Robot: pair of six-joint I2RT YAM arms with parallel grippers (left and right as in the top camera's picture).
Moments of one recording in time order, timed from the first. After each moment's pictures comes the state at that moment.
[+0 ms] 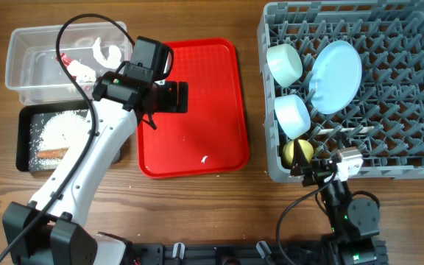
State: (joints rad) left arm -0.34 1.57 1.36 -0.91 -0.08 -0.25; right arm 0.18 0.02 0.01 0.00 -0.02 0.09
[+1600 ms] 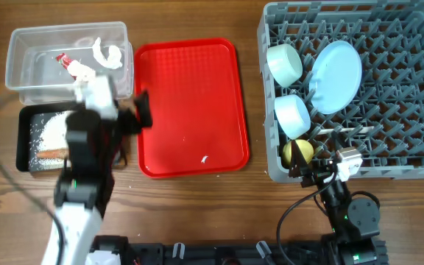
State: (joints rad) left arm -0.06 0.90 0.56 -0.07 0.07 -0.25; right arm 0.18 0.02 0.01 0.00 -0.05 0.12
